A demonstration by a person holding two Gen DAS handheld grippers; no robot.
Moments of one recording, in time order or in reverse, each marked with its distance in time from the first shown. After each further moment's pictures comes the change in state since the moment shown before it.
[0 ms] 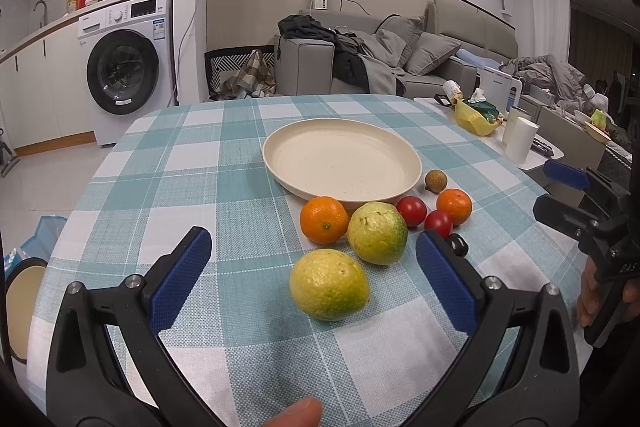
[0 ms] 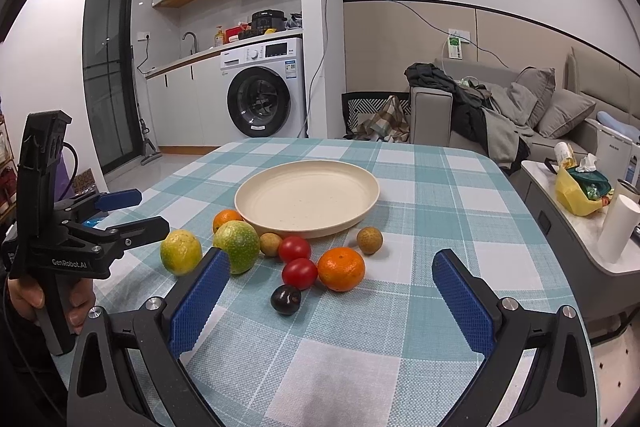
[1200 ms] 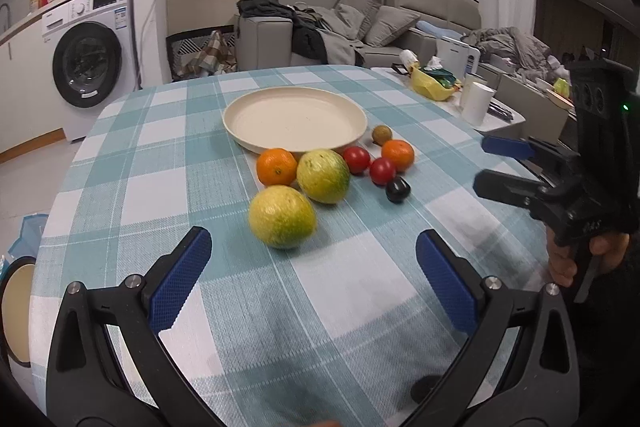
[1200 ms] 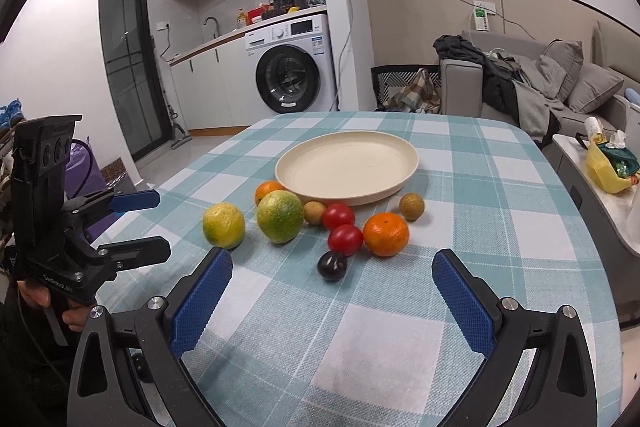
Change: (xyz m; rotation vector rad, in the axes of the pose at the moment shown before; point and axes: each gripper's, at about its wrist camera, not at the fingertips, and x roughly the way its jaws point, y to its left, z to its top) left arm -0.046 -0.012 -0.025 0.075 0.111 -0.158; right arm -0.002 0.013 -0.008 0.023 0.104 0.137
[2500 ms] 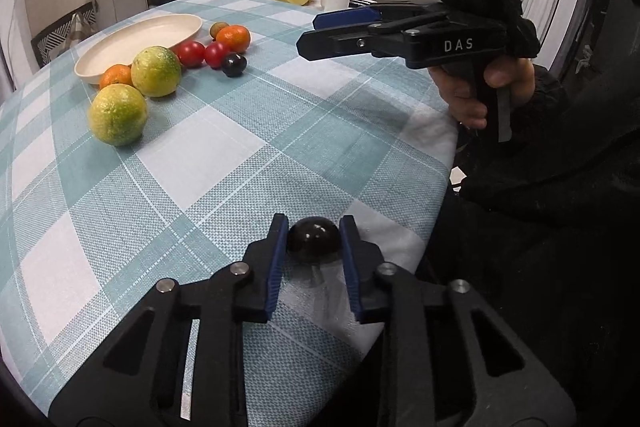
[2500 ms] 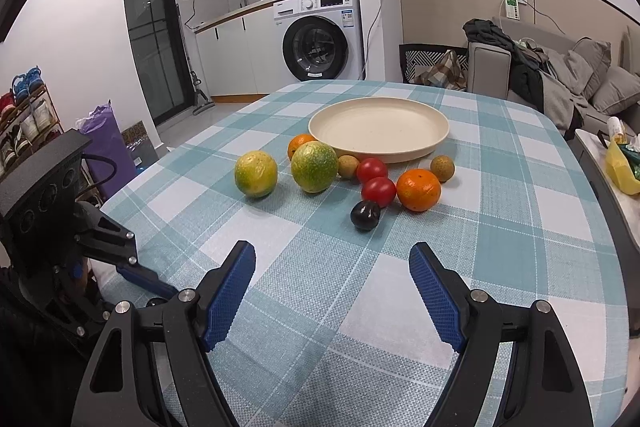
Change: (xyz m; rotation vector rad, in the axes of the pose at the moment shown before) left arm -0.009 -0.046 -0.068 0.302 0.267 -0.397; right arm -0.007 0.014 -0.022 -0.061 0.103 0.066
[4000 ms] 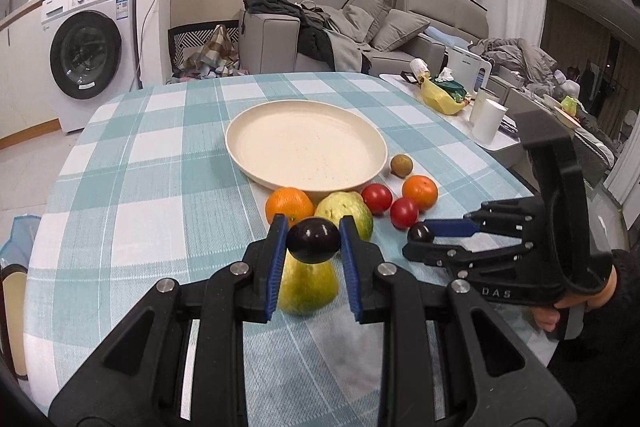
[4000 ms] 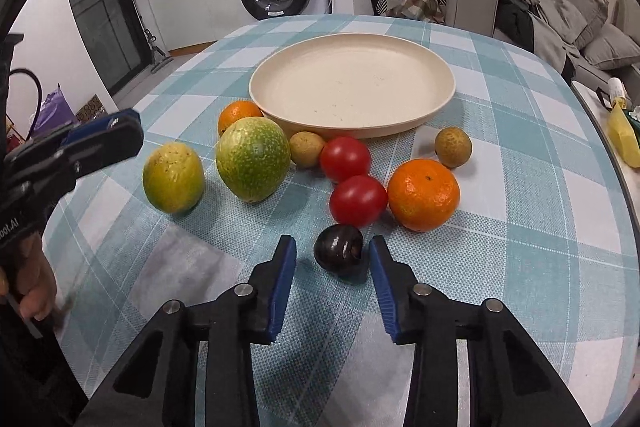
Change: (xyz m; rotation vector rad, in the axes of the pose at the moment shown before) left arm -0.017 0.110 0.092 -0.365 -0.274 0.399; right arm 0.104 -0.021 0.039 0.068 0.267 -0.109
